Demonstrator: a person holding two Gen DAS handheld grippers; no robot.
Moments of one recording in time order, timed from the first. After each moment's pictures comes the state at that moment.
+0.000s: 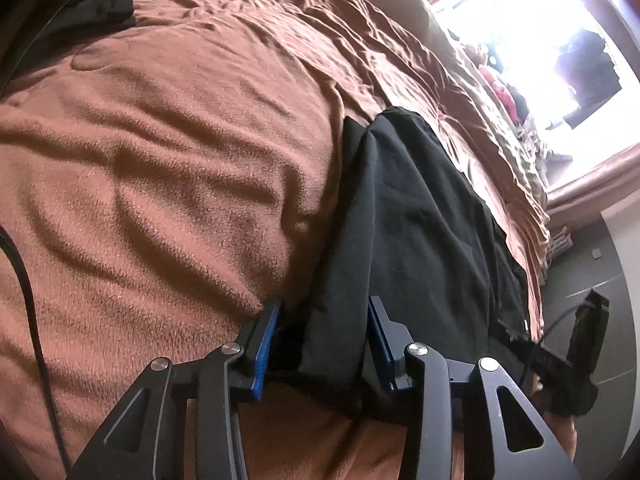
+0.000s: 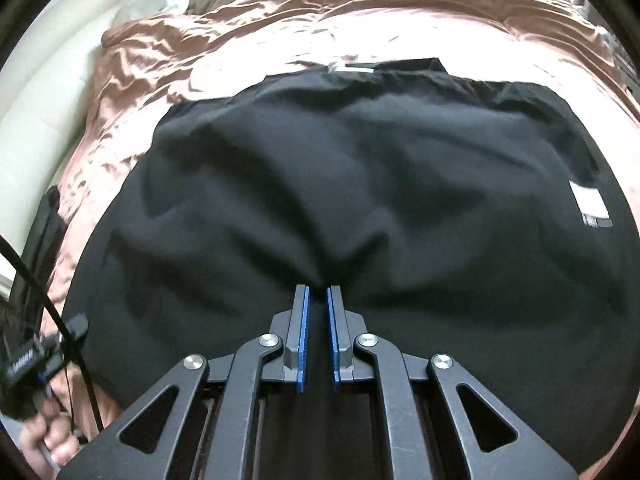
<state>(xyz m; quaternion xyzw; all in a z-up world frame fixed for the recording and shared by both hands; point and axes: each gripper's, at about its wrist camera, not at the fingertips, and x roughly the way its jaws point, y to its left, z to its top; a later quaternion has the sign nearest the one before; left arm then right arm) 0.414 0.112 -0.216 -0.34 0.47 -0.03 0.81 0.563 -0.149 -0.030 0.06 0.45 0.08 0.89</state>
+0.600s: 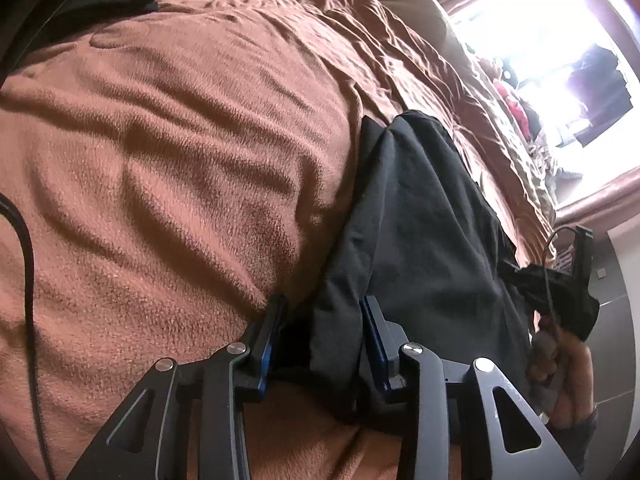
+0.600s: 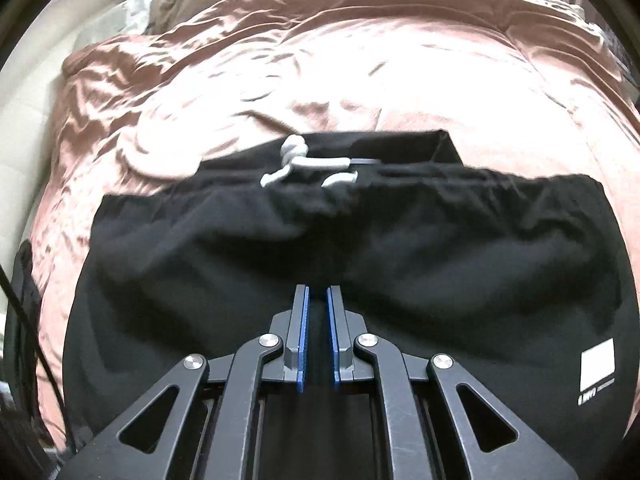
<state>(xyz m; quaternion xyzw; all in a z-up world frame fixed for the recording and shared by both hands) 0.409 0.107 -0.227 -0.36 0.46 0.00 0.81 0.653 -0.148 -0.022 0.08 0.45 0.03 0.89</state>
